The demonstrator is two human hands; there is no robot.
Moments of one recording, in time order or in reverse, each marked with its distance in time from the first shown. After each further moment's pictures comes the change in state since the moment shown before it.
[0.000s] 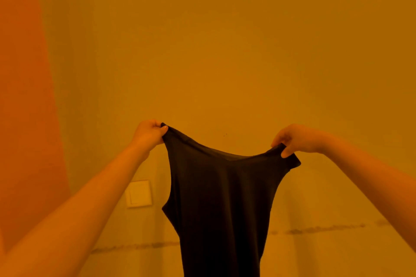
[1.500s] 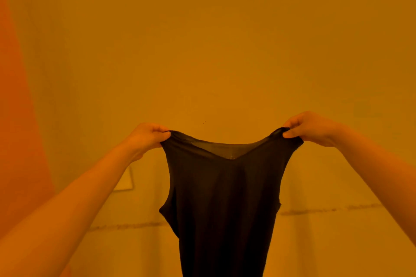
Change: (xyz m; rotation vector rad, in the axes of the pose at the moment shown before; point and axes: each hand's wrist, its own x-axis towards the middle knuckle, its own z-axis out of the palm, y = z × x) left_hand -0.034 -0.006 0.046 -0.021 -0.309 -0.053; right_hand -0.024 0.075 -0.025 0.596 0.057 0.083
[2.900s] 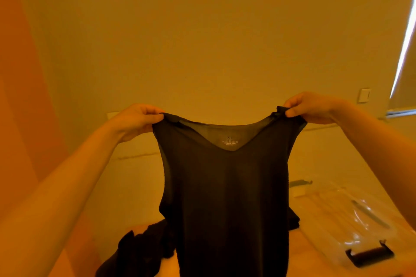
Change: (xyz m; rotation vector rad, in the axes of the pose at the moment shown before) left_hand -0.266 0.014 -0.046 -0.133 -0.374 -0.025; right_hand -0.328 -0.061 0.057 0.016 -0.084 0.142
